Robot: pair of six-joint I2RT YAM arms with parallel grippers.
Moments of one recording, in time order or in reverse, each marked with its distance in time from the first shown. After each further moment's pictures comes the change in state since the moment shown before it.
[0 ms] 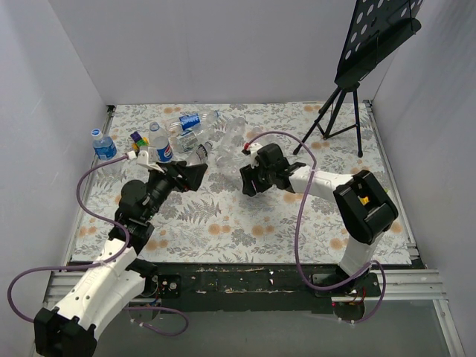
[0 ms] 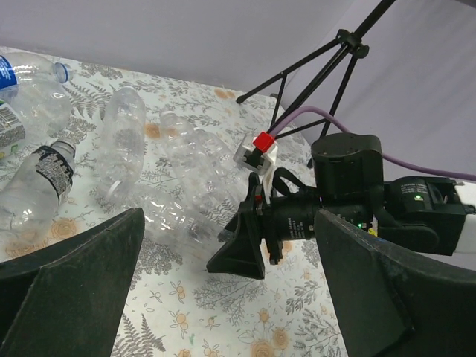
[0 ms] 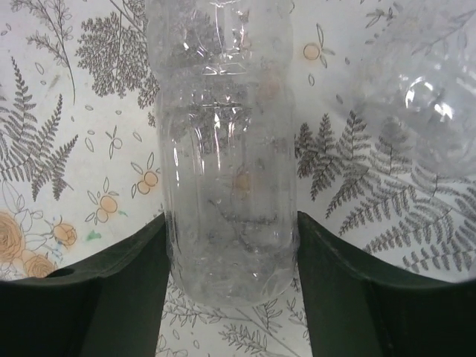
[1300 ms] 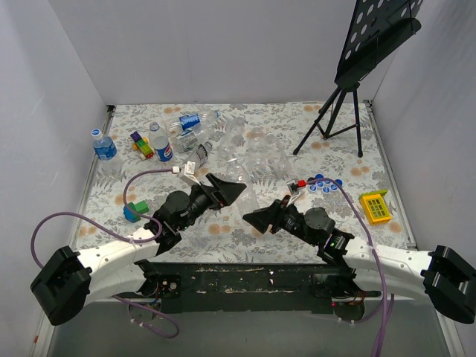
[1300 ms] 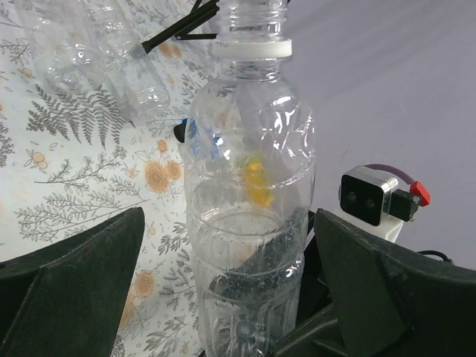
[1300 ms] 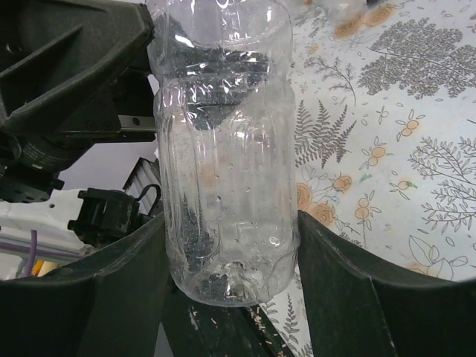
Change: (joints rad) left arm -0.423 0.305 -0.119 0.302 -0.214 -0.442; right arm 0.331 -0.861 -0.832 0.716 0.201 0.705
